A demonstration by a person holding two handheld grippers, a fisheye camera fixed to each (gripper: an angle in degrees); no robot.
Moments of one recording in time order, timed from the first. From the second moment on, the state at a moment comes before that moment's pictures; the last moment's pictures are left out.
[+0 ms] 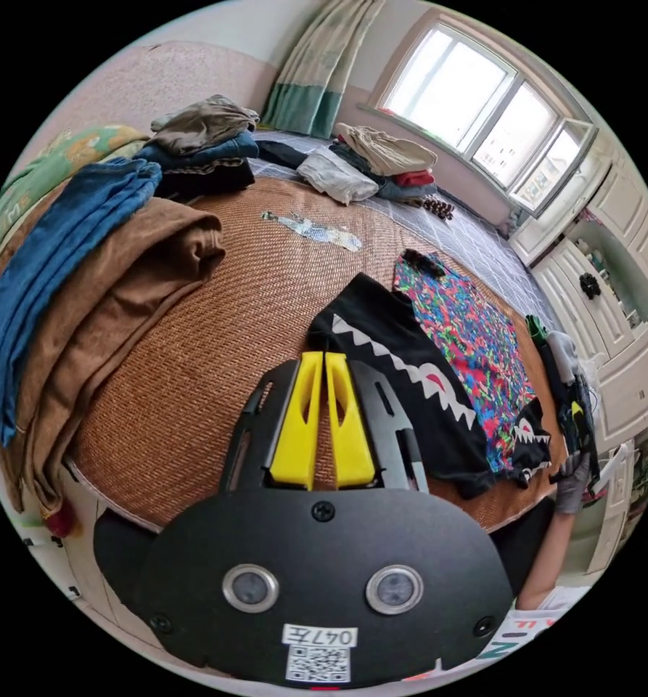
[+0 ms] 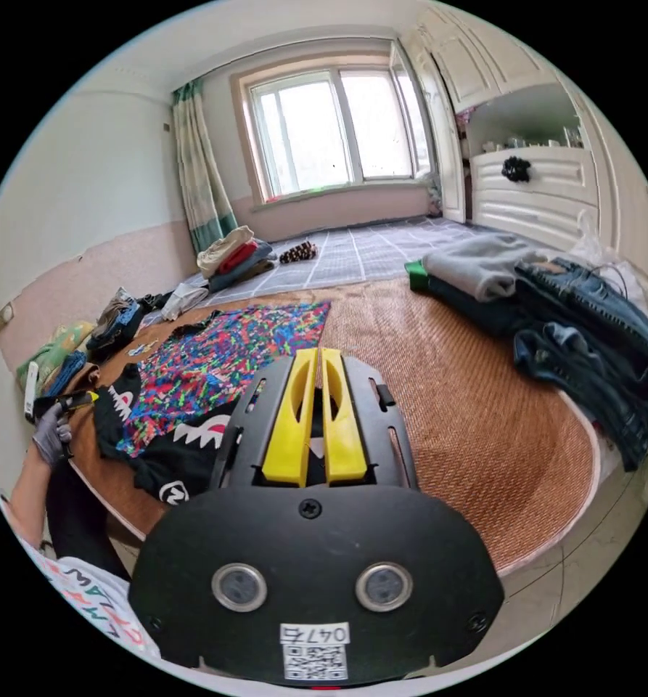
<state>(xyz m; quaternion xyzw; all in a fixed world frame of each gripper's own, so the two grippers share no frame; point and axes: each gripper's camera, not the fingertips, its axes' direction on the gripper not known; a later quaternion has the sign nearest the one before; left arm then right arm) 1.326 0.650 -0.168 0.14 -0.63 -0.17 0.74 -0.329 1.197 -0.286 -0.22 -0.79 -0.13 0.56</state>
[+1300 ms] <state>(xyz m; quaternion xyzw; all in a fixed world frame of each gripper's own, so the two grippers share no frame) 1.371 0.647 0.108 -0.11 -0.53 0.17 0.83 -0.103 1.350 -0.243 -0.48 -0.69 0.04 0.54</state>
